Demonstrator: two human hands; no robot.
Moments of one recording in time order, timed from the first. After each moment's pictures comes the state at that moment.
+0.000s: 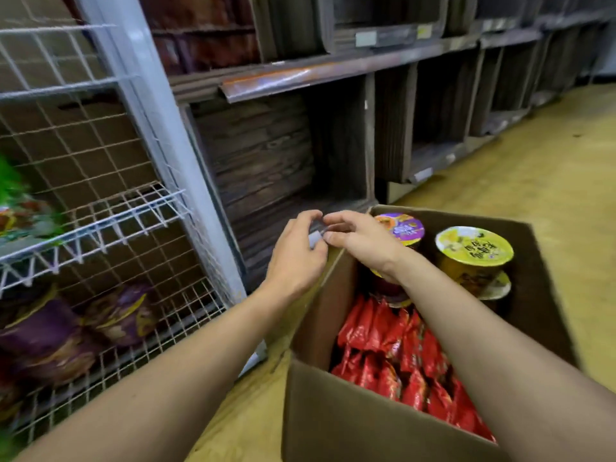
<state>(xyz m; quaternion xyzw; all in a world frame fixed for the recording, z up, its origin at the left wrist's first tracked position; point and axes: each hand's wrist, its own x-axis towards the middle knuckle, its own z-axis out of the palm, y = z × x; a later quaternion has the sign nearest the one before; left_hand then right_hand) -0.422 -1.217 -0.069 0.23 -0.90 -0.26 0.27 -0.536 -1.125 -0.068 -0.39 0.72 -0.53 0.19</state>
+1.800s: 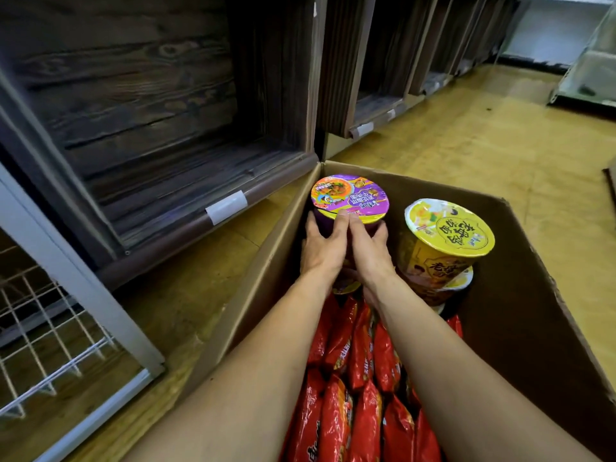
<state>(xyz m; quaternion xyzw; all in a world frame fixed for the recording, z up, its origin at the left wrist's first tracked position) -0.618 -1.210 -0.213 0.34 -0.65 -0.66 0.14 -0.644 -1.146 -0.202 0.04 0.76 -0.63 0.18</state>
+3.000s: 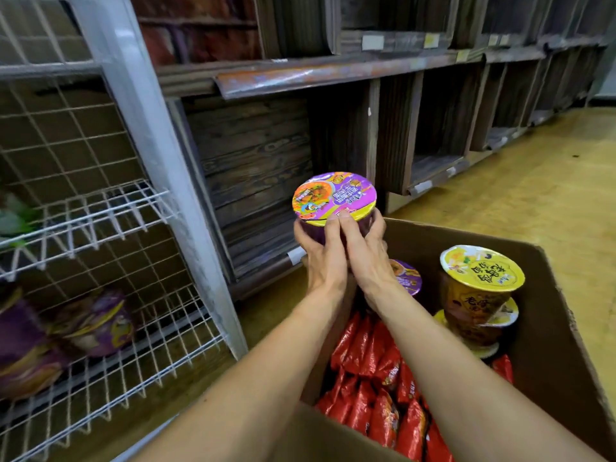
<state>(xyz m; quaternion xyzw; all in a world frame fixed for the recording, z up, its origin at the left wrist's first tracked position) -0.498 -1.195 -0.094 0.33 -0.60 -0.62 0.37 -0.545 -1.148 -0.089 -0.20 0.71 -0.65 0.16</state>
